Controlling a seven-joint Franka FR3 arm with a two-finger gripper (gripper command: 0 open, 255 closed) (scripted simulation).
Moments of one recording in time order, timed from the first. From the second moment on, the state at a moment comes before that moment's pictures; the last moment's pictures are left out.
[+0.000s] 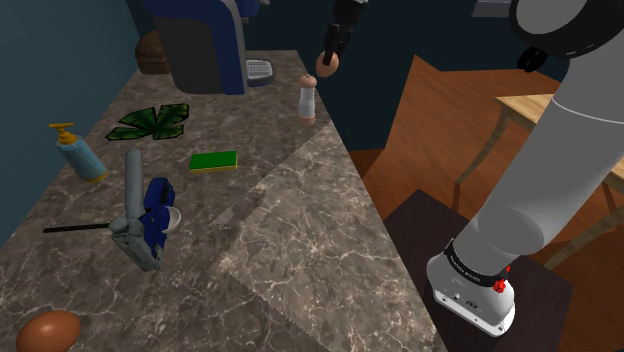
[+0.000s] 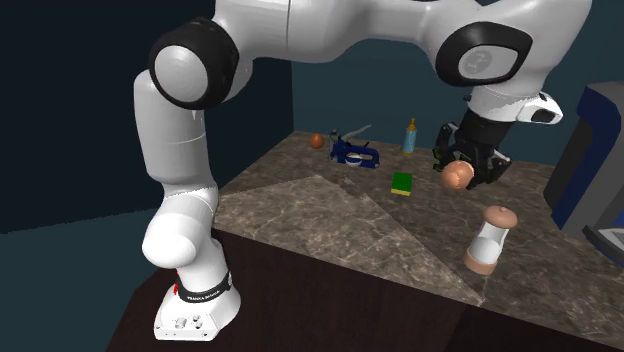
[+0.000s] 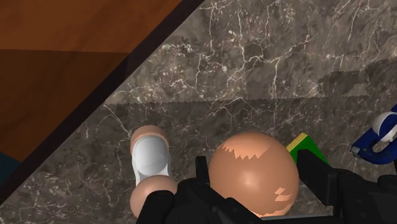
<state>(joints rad) -0.05 0.11 -0.17 -1.60 0.31 1.70 -0.61</state>
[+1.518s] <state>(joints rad) -0.05 0.14 -0.17 -1.86 0.34 1.98 -0.69</state>
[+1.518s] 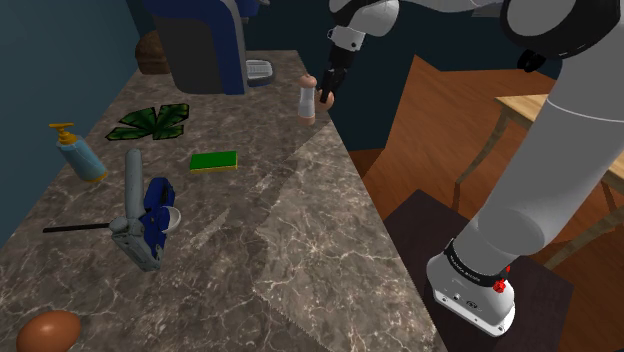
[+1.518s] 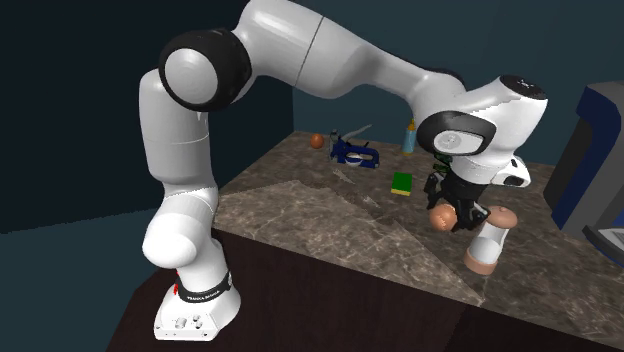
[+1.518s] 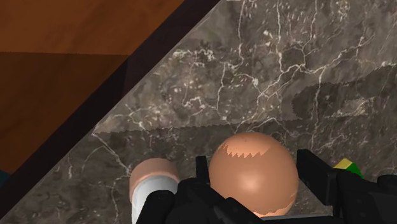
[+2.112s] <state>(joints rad) -0.05 0.18 -0.16 -1.93 0.37 2.09 -0.73</state>
